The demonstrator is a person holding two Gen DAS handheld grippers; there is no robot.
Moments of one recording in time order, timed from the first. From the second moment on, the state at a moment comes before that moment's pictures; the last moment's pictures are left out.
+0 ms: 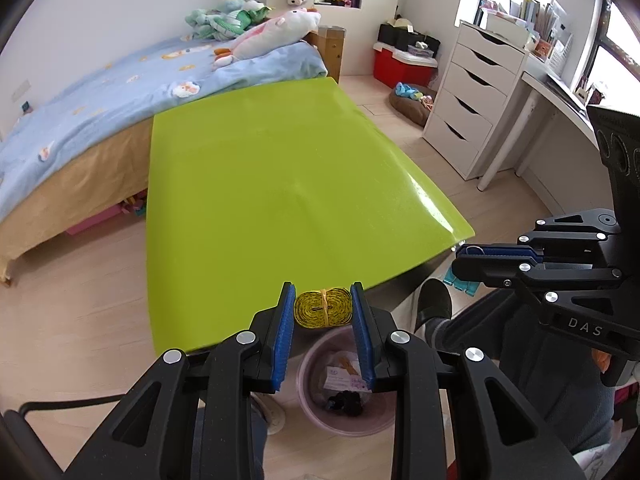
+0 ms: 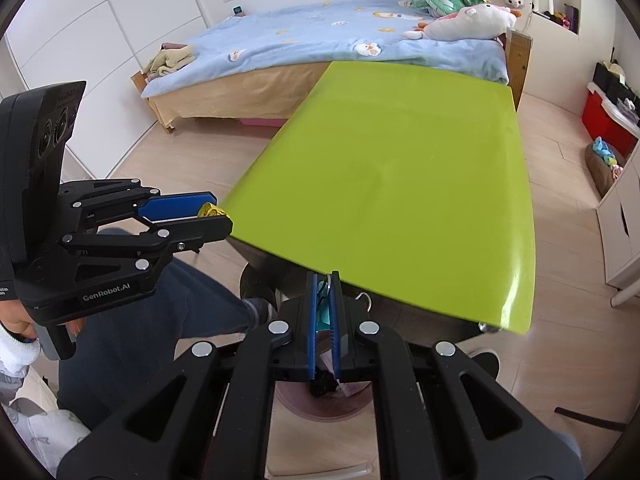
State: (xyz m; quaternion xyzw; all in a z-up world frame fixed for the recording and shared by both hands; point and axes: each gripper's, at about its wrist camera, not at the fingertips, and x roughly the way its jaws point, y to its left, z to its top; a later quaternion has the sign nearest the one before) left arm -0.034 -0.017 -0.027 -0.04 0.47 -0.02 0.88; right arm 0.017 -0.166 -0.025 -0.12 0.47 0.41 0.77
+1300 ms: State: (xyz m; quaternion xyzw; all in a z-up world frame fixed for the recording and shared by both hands) left arm -0.071 -0.039 -0.030 -0.05 0.47 -0.07 0.88; right arm 0.002 -0.204 -0.027 -0.10 0.48 0.35 0.80
